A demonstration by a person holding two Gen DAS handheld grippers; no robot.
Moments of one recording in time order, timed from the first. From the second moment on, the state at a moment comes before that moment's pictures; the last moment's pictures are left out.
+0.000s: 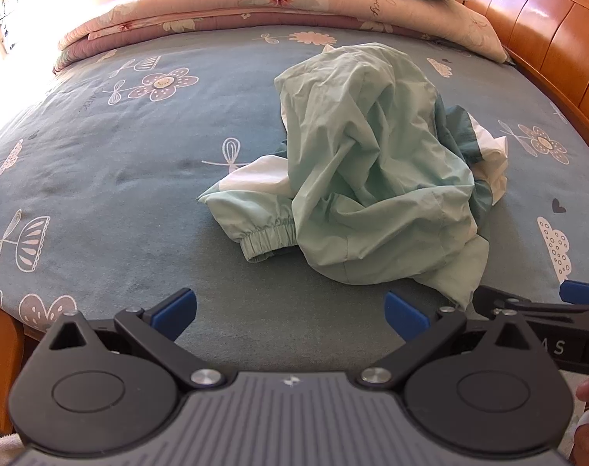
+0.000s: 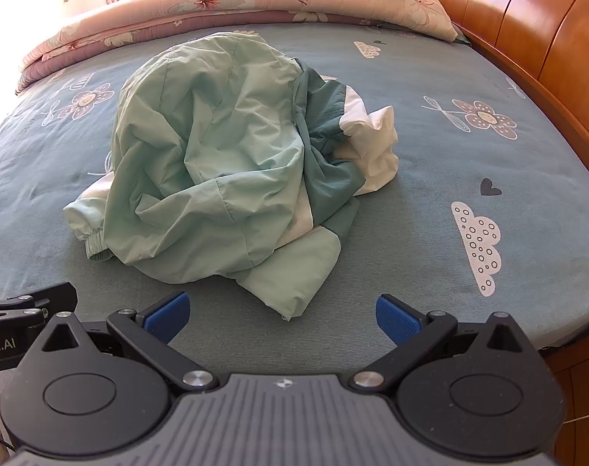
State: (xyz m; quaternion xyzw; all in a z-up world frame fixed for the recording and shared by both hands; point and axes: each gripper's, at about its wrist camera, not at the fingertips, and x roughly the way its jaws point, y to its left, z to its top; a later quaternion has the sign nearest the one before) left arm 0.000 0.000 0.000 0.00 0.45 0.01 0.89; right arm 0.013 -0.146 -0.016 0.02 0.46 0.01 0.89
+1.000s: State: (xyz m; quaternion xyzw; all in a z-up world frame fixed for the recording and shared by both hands) left arm -0.001 0.000 -0.002 -0.01 0.46 0.01 0.89; right arm 0.012 -0.145 -0.016 0.02 0.46 0.01 0.89
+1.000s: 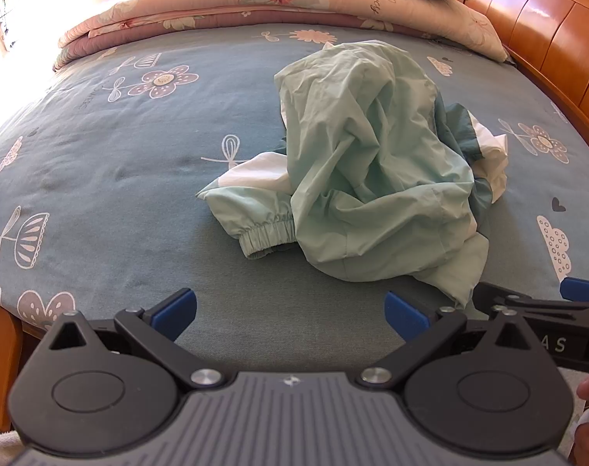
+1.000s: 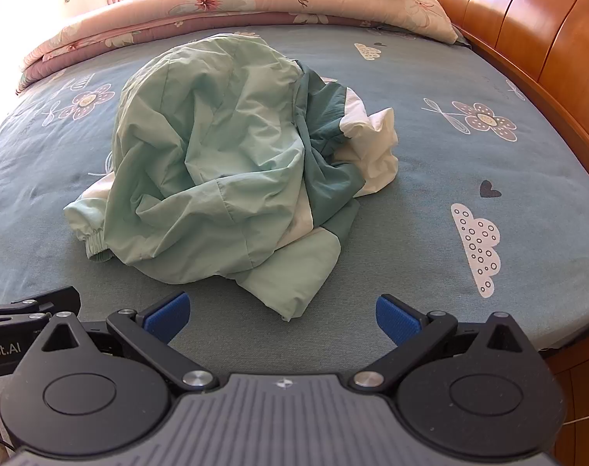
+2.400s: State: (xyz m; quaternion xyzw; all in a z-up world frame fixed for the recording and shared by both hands) left arm -0.007 0.007 -0.006 -0.01 0.45 0.02 0.89; right arm 0.008 -0.146 -0.021 0.02 0.45 0.00 0.89
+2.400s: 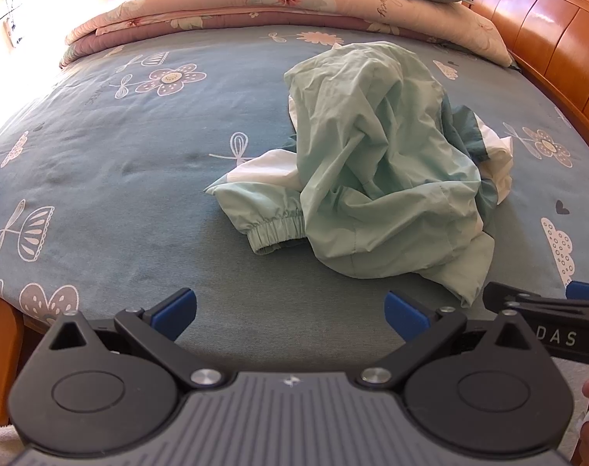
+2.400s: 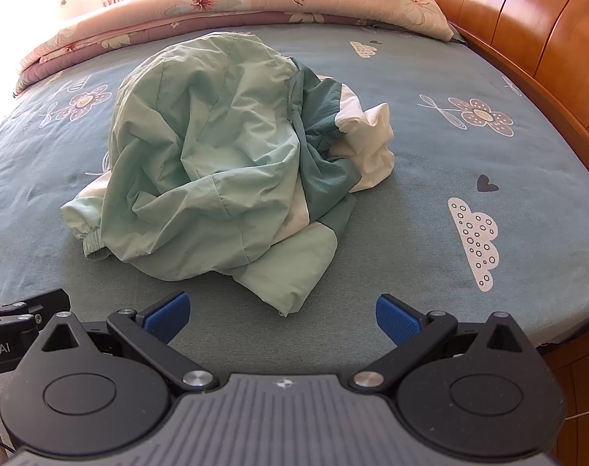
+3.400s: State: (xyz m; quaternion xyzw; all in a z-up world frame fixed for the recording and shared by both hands) left arm -0.009 0.009 -0.006 -0.02 0.45 0.02 0.89; right arm 0.006 -0.143 -0.017 0.01 0.45 0.00 0.89
